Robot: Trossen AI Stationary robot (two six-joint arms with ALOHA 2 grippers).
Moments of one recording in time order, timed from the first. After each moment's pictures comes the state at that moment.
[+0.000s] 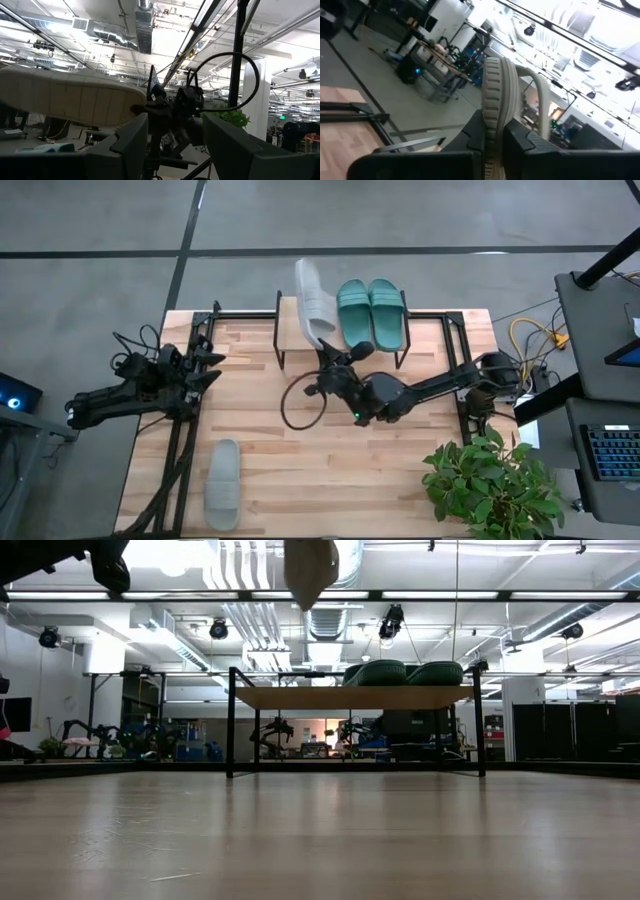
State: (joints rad) left arm 0.19 0.14 0.26 0.32 0.15 -0.25; right arm 0.22 1.82 1.33 0.93 1.13 -1.03
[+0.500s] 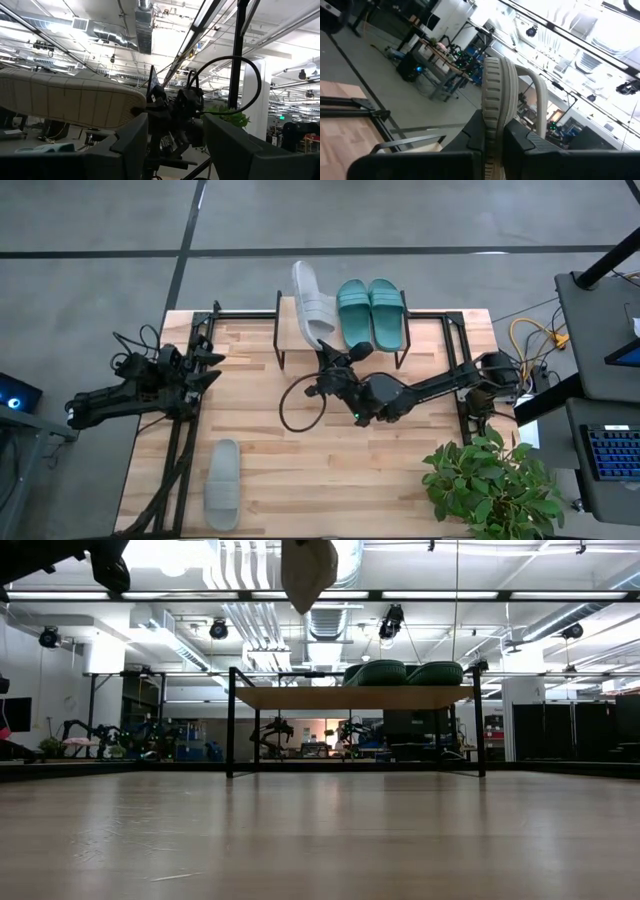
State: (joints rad) left arm 0.19 0.14 0.26 0.32 0.15 -0.25; right arm 0.21 1.82 1.32 0.91 1.13 -1.03
